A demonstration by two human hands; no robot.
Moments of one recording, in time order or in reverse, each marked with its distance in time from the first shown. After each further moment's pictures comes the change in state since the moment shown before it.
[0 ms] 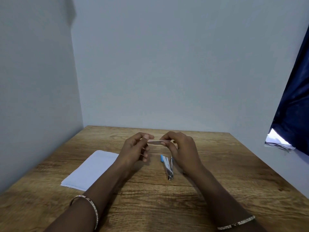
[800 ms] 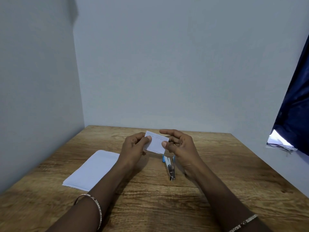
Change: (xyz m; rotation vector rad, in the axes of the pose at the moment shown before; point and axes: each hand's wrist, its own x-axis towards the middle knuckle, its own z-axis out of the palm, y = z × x) left_hand -0.002 0.007 0.001 0.209 0.087 0.094; right_hand 0.000 0.001 0.009 0.851 -0.103 0.340
